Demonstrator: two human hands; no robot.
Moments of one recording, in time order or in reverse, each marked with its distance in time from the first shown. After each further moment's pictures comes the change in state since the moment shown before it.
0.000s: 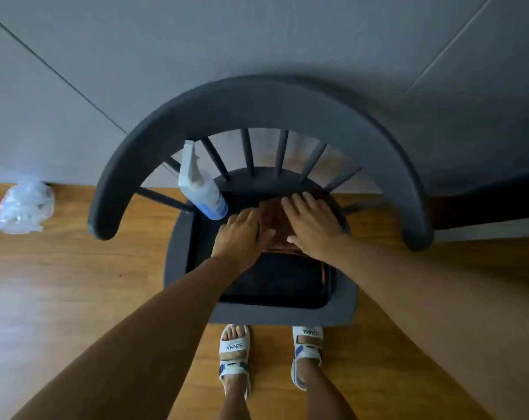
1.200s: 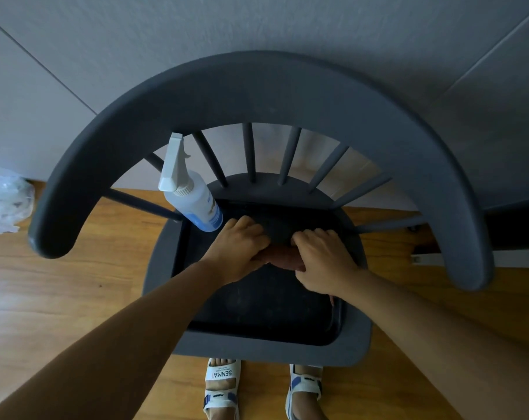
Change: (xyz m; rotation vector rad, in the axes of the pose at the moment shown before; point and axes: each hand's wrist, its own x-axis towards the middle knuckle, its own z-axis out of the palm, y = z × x) left_hand 0.056 -0.054 0.043 0.377 0.059 0.545; right_hand 0.012 0.010 0.055 0.224 0.005 -0.068
